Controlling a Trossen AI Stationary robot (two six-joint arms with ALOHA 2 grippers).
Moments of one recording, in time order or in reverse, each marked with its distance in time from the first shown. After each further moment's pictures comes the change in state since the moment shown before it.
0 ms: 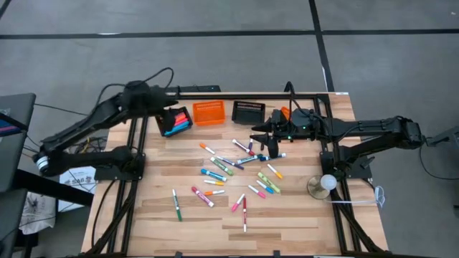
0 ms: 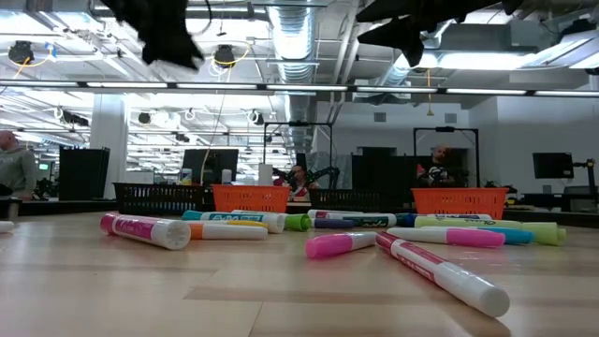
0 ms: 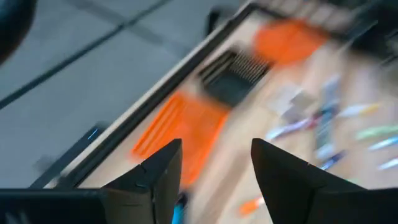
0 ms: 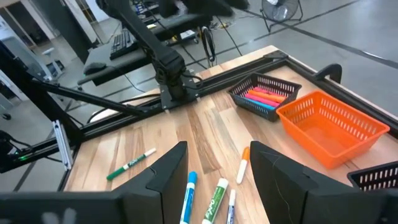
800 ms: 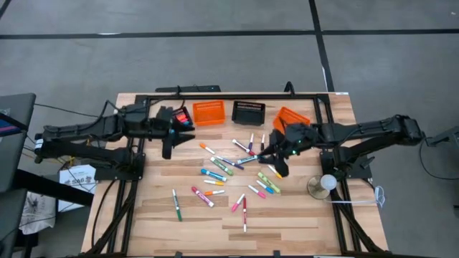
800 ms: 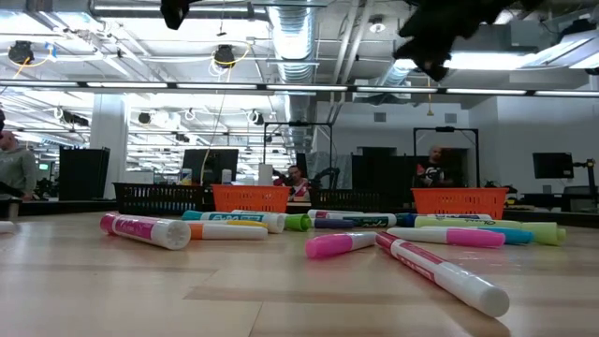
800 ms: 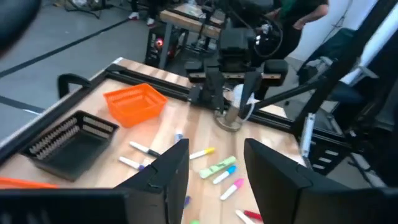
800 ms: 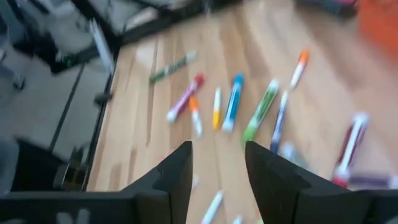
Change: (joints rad) left arm -0.486 -0.049 -0.083 0.353 -0.010 -0.233; right arm 0.135 0.000 0.000 -0.298 -0.153 0.047
